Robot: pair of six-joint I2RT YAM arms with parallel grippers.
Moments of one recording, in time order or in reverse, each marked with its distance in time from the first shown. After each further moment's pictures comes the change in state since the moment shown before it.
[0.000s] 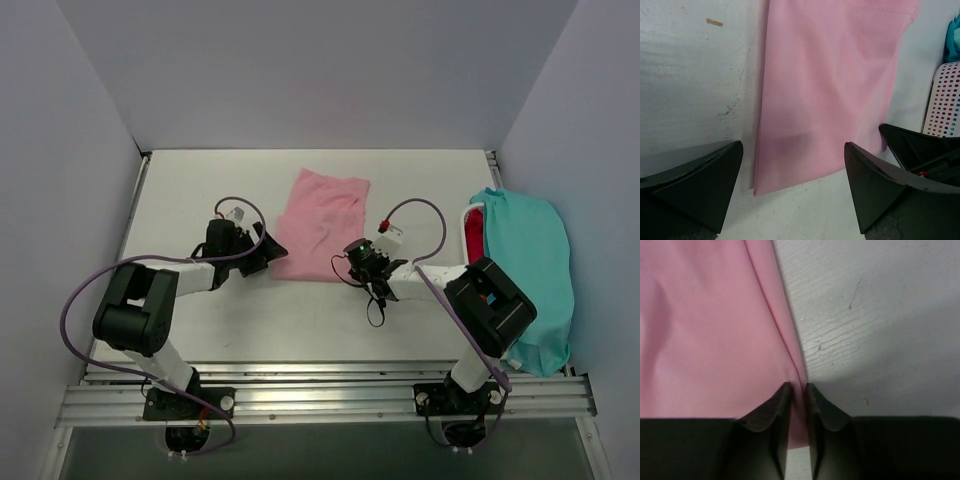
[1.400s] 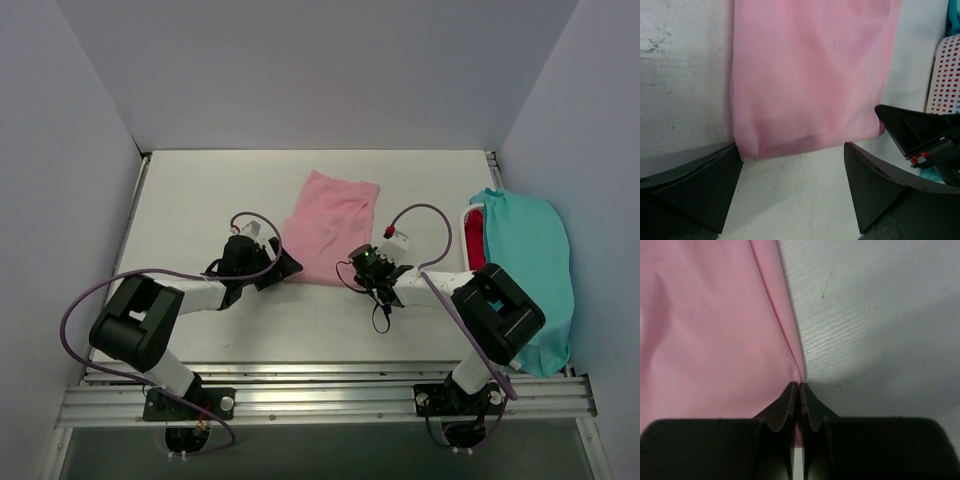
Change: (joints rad) left arm -0.177 -0.080 -0.115 0.073 -0.119 -0.077; right arm -0.004 -0.054 -0.064 -0.011 0.012 0.010
